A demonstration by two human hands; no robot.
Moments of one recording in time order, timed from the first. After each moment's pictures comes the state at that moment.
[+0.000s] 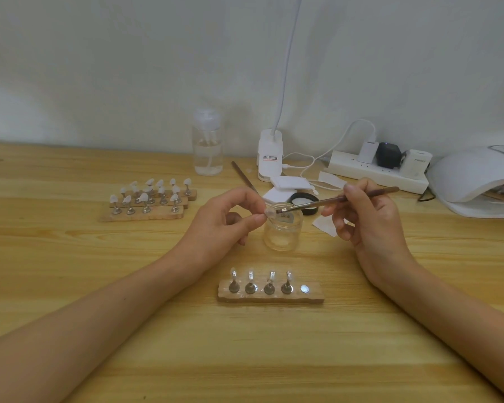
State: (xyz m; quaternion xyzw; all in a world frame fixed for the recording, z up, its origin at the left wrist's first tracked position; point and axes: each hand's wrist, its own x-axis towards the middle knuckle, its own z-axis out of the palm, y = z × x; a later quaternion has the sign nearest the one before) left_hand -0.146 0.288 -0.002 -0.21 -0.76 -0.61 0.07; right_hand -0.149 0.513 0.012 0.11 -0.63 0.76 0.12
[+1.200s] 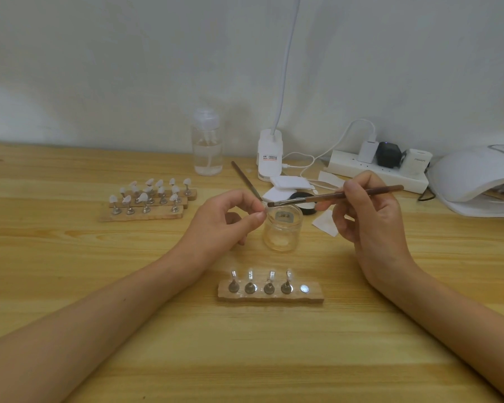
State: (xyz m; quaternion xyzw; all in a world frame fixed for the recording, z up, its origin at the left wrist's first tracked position) left_hand -0.143 0.290 -0.001 -0.16 -0.77 -0.61 0.07; right_hand -0.142 0.509 0.015 0.15 -0.65 0.73 0.15
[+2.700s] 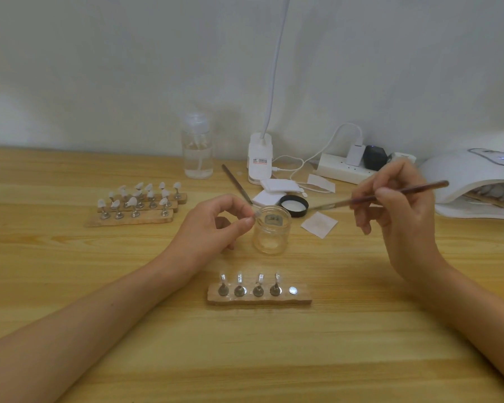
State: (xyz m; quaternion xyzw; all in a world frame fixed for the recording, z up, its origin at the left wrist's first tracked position) left_hand -0.145 0.290 -0.003 -0.15 -0.78 -0.60 0.07; right_hand -0.146 0.556 0.029 0.25 -0.68 0.65 0.23
